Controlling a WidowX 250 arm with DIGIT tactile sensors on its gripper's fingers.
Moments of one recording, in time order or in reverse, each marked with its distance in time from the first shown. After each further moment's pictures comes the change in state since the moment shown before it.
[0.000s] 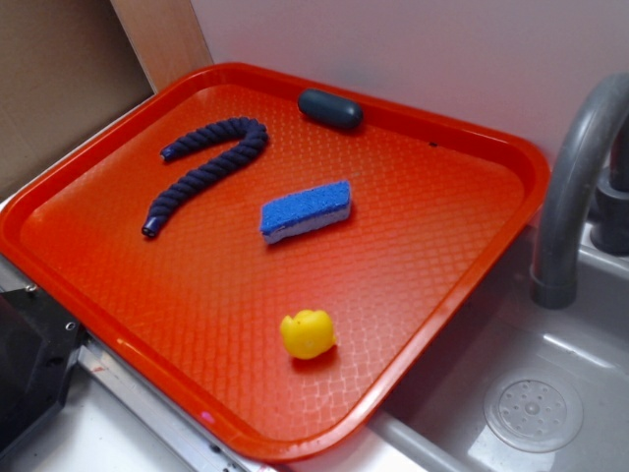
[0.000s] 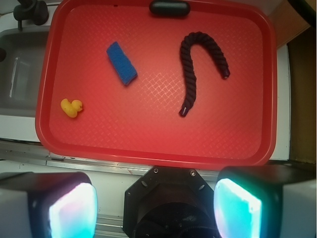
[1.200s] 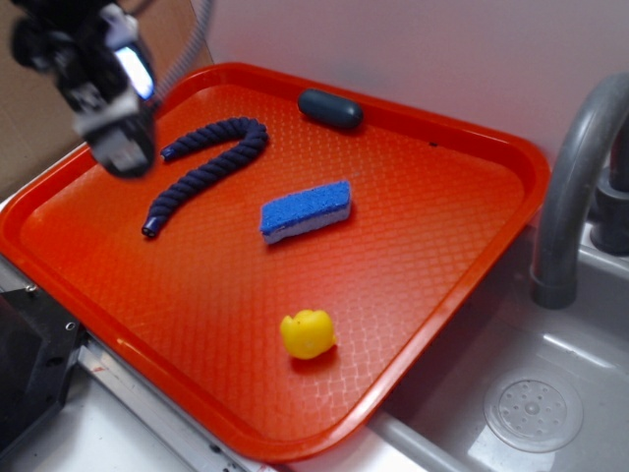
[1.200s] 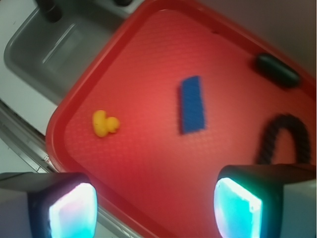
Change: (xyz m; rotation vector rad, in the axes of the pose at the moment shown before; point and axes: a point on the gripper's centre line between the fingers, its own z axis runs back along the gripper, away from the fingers) arm 0.051 -0.086 -0.092 -0.056 -0.018 -0.586
